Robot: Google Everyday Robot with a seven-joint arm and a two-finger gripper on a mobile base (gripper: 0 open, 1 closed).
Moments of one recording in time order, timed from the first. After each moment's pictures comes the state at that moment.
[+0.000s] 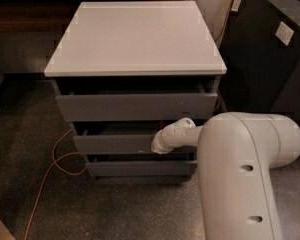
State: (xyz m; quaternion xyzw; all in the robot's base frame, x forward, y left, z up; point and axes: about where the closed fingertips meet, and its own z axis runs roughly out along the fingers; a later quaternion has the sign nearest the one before) arm 0.720 -0.052 0.408 -0.65 0.71 -0.02 0.26
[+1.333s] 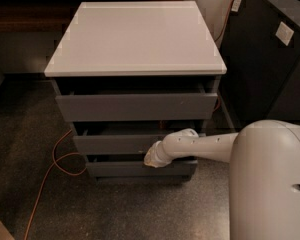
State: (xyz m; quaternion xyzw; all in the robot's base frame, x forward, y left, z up) arm 0.643 -0.018 0.420 -0.66 0.70 0.06 0.27
